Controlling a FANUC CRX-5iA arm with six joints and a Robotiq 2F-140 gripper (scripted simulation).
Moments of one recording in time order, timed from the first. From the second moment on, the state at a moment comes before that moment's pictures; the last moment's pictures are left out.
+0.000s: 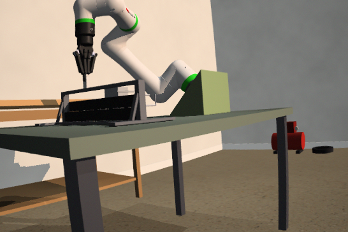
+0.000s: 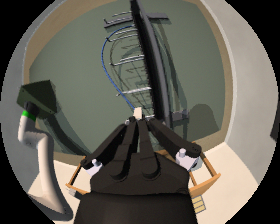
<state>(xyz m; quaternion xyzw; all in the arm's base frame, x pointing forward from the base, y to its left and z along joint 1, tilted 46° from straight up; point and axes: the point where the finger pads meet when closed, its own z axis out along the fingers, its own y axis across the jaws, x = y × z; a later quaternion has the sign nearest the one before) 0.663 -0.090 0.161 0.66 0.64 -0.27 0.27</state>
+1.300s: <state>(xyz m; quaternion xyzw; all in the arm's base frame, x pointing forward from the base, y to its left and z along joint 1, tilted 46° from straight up) 0.662 -0.084 0.157 0.66 0.64 -0.27 0.27</state>
